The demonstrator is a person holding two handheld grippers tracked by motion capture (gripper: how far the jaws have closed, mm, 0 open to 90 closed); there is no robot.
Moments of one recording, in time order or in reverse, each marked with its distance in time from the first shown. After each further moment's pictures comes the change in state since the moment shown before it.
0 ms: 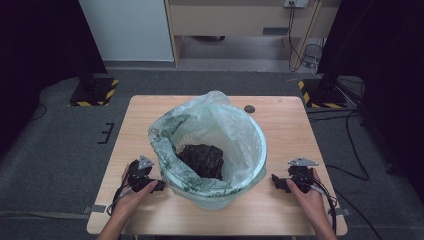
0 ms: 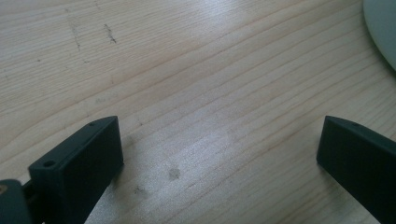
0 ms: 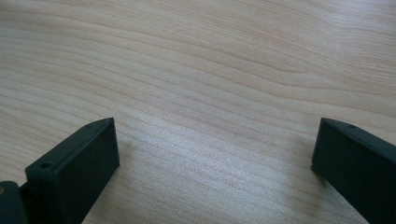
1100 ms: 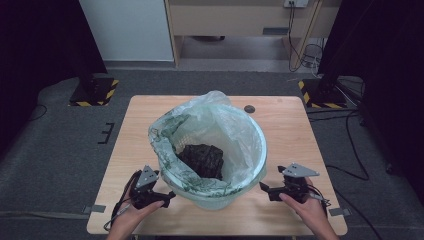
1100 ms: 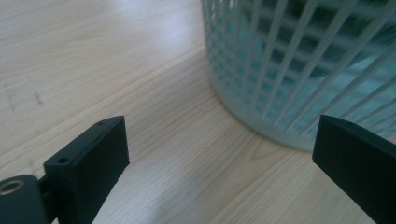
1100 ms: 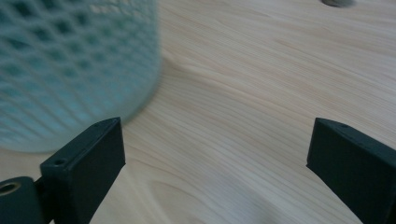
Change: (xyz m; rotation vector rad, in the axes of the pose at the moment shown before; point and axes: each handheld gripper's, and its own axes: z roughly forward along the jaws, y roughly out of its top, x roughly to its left) left arm -0.062 0.010 -0.059 -0.163 -0.150 0.081; right arm 0.049 0.010 -0.047 -0.206 0.290 -0.149
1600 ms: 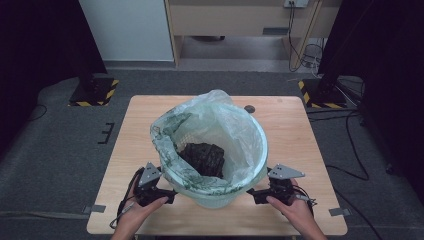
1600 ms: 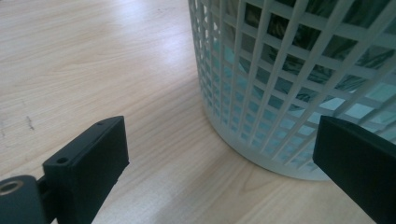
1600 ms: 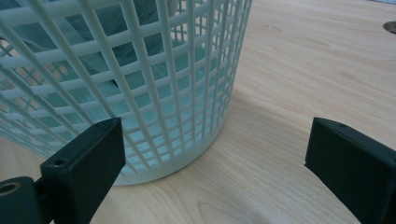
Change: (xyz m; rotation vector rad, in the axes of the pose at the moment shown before) left arm -0.002 0.010 0.008 -0.049 0.020 -0.025; right arm 0.036 0.017 0.015 -0.053 0.089 -0.020
